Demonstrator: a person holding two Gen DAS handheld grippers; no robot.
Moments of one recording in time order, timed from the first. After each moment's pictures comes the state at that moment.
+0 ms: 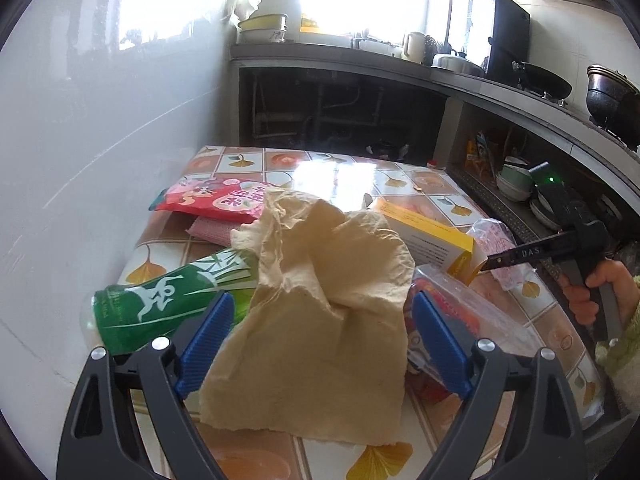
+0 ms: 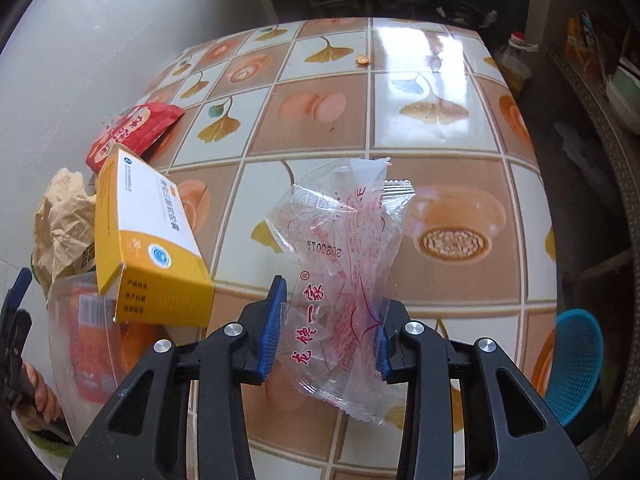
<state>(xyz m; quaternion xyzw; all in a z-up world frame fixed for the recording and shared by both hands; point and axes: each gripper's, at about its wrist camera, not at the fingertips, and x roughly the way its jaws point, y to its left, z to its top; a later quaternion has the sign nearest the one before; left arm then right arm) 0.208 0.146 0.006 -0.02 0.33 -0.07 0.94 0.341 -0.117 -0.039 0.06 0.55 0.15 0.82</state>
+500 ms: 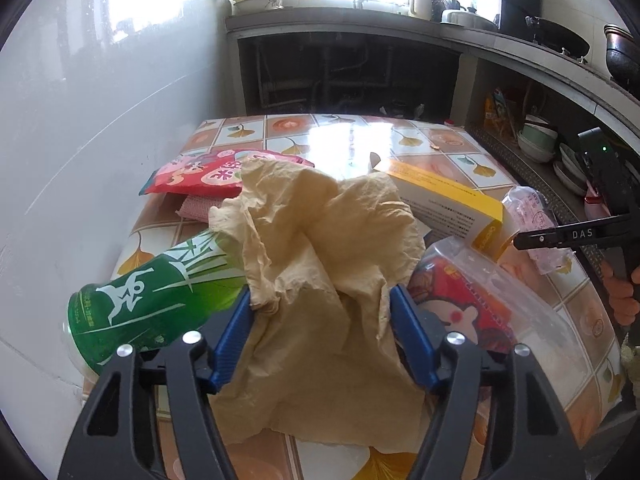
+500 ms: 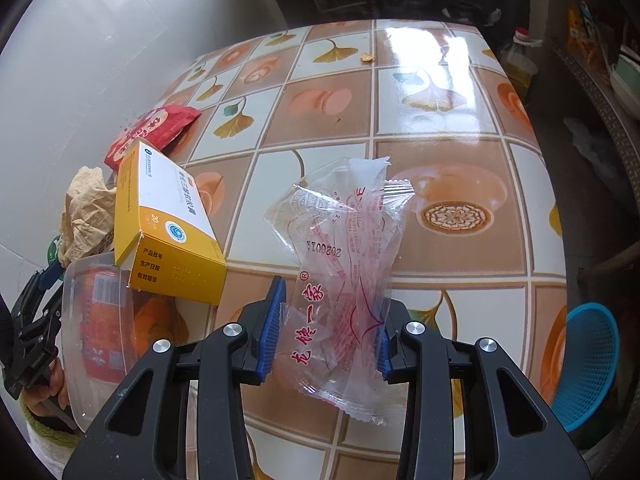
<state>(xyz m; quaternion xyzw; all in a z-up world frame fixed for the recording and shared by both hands) 0.235 0.121 -0.018 0.03 0.39 -0.04 0.92 0.321 -0.125 -0.042 0.08 0.53 0.17 0.83</state>
